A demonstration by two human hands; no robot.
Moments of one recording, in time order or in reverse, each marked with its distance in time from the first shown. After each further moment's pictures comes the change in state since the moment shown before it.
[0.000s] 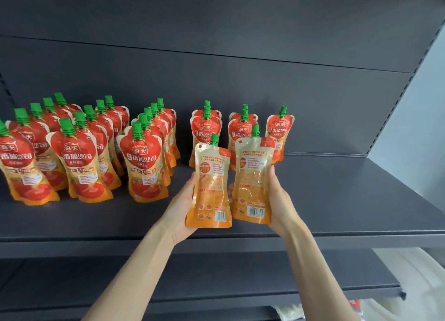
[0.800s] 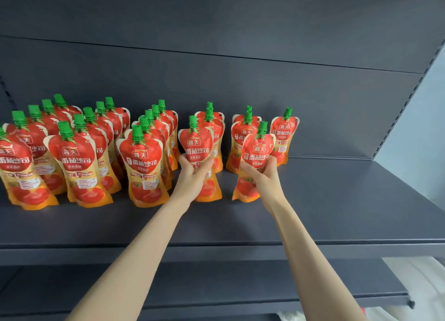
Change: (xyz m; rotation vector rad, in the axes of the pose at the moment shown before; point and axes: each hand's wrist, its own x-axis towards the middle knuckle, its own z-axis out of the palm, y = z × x) left_hand 0.069 0.026 -0.006 0.535 0.315 0.420; right_hand 0.070 -0.001 0.004 -0.264 0.272 -0.302
